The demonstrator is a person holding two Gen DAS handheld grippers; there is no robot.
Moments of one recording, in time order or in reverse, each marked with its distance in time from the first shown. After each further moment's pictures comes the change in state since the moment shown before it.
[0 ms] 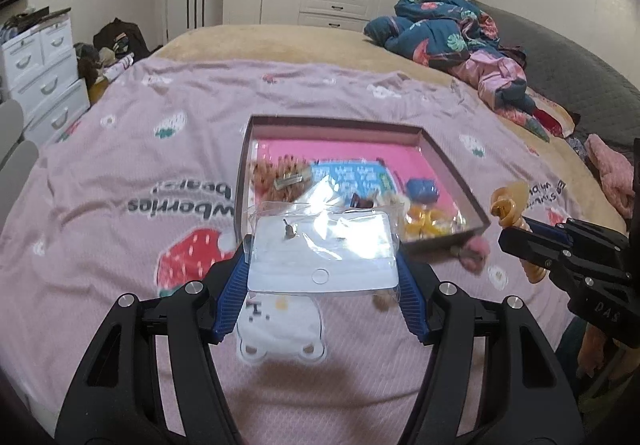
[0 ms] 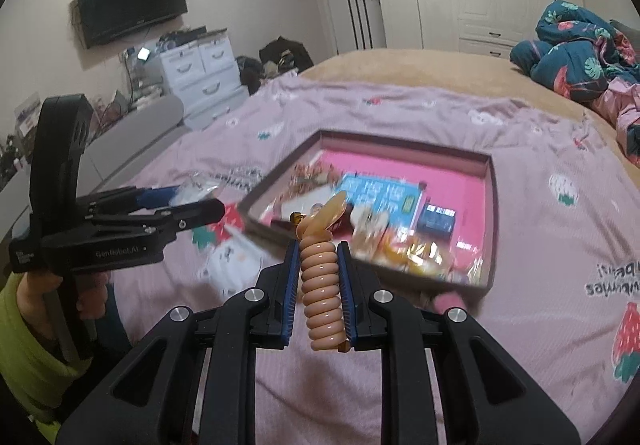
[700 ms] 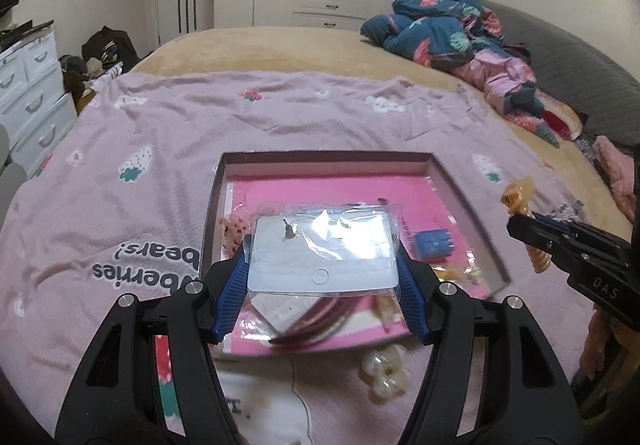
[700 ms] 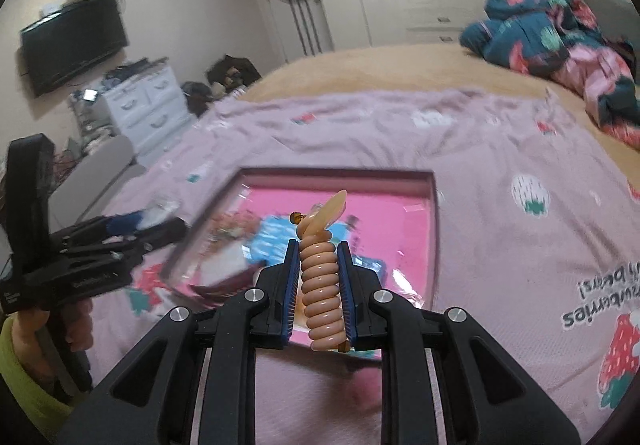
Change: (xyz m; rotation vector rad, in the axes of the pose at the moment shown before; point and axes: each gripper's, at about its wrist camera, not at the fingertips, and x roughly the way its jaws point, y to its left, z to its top) left arm 0.076 -0.010 0.053 0.022 0.017 0.008; right arm 0.051 -0.090 0.026 0.173 0.031 -0.135
